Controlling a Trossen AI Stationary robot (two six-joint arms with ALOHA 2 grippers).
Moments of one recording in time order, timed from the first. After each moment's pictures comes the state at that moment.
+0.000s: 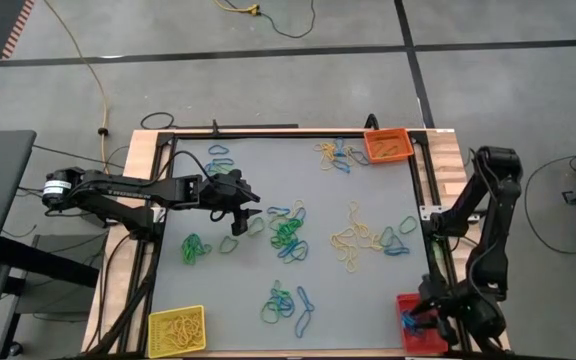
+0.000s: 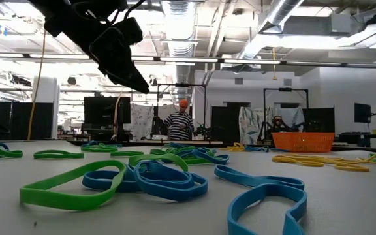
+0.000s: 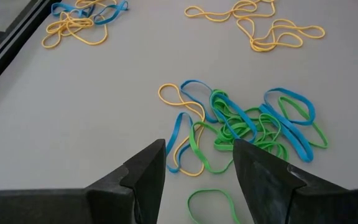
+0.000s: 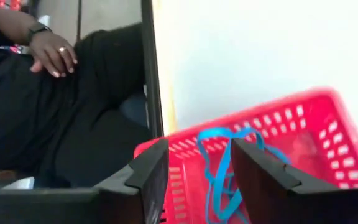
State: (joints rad) left arm 0.12 1.23 0.69 -0.12 -0.07 -0.03; right arm 1.43 1.22 0.64 -0.36 0.61 1.54
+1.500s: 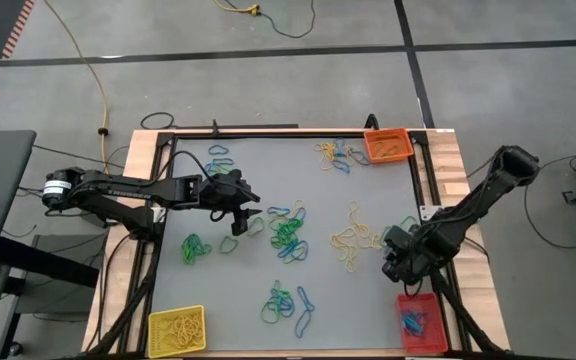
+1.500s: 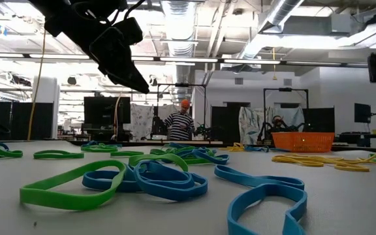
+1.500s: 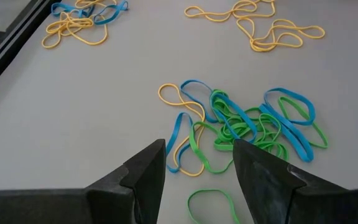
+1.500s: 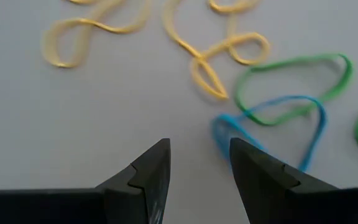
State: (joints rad) left arm 0.12 1.23 0.69 -0.12 -0.07 -0.03; right arm 0.74 1.12 0.53 -0.83 0.30 1.46
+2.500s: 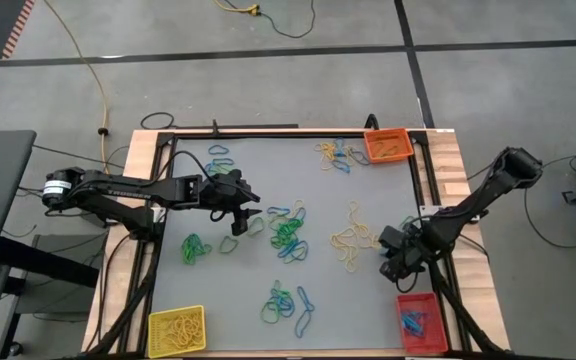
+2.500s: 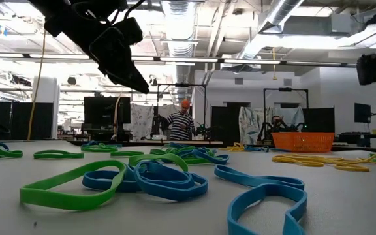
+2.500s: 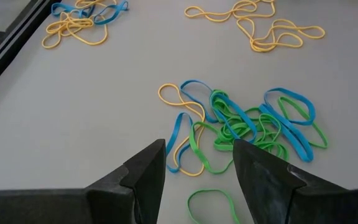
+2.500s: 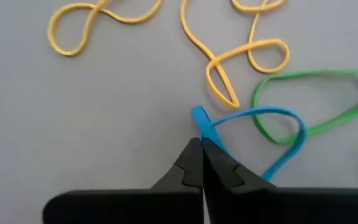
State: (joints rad) left arm 0.12 1.23 0.69 -0.12 -0.07 -0.03; right arm 0.65 1.12 0.54 -0.77 0.22 1.25
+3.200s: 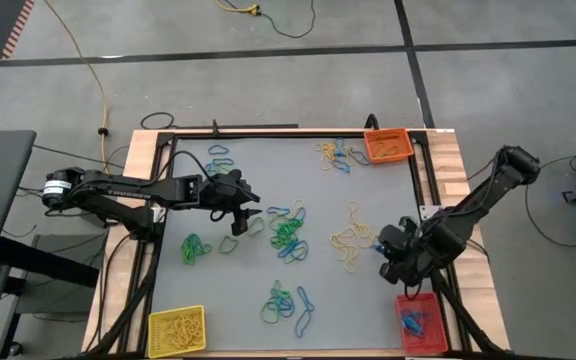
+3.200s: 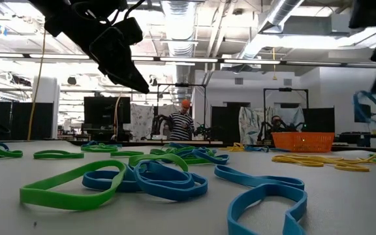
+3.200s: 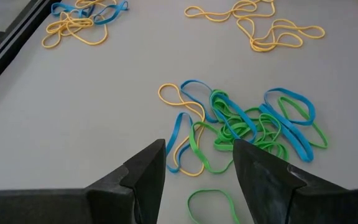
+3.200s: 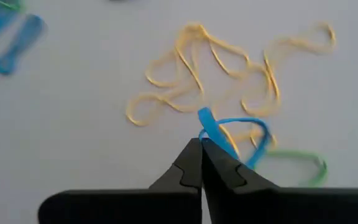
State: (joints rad) left arm 0.12 1.23 0.69 -0.12 -0.07 -0.03; right arm 0.73 1.12 0.75 -0.88 0.48 1.15
